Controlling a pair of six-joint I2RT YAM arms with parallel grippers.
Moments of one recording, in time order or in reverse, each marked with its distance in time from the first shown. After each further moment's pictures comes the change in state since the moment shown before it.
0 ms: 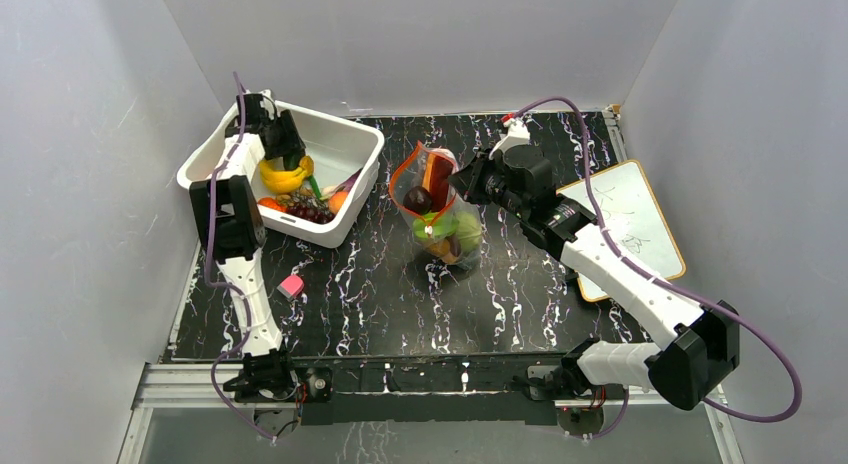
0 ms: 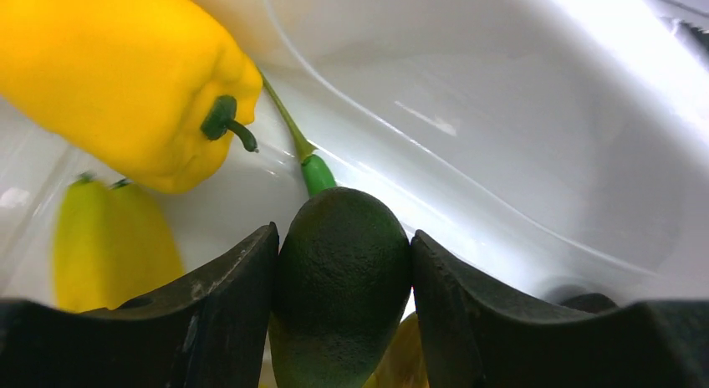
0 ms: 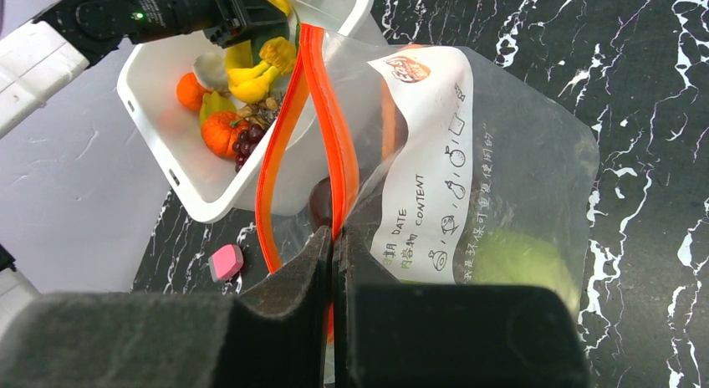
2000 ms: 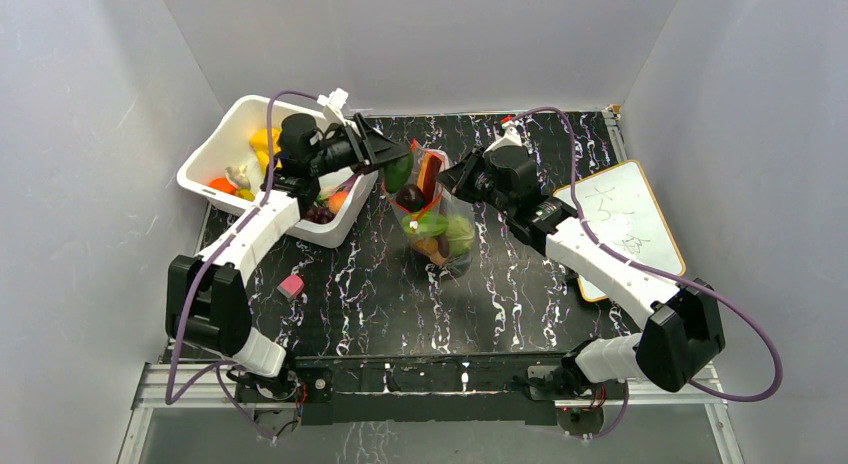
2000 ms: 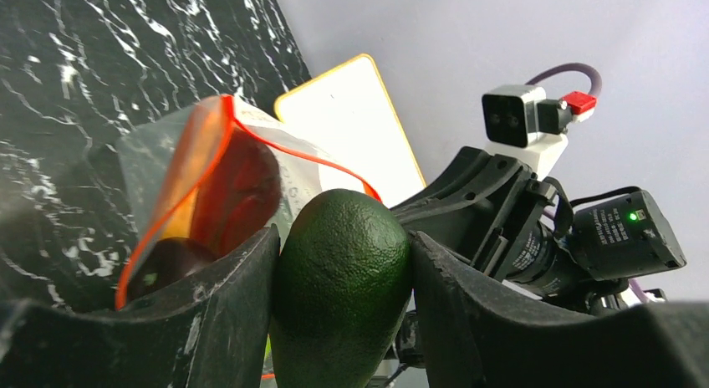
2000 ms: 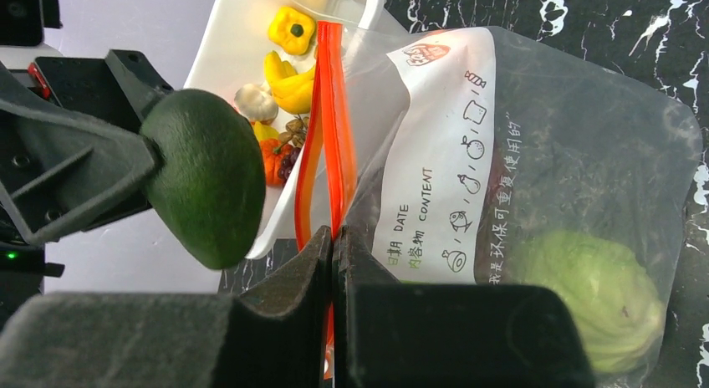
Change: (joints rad) left arm -0.401 -0.779 -0.745 0.608 0.566 -0.687; right arm 0.000 0.096 -0.031 0.132 0.001 0.243
